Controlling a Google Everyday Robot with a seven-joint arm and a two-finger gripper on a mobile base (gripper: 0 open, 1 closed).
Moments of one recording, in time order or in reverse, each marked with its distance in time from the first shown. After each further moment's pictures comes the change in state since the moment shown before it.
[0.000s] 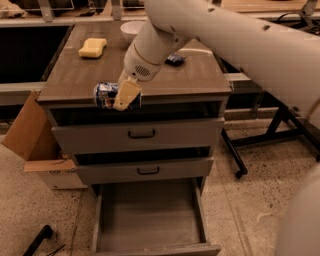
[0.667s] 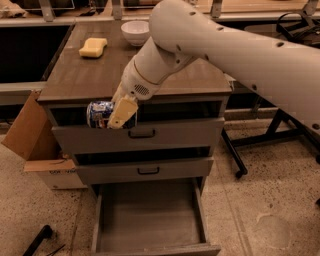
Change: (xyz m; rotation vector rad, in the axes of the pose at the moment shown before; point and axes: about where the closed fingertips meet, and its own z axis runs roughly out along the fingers) arm 0.004 0.049 0.010 -0.065 -0.080 0.003
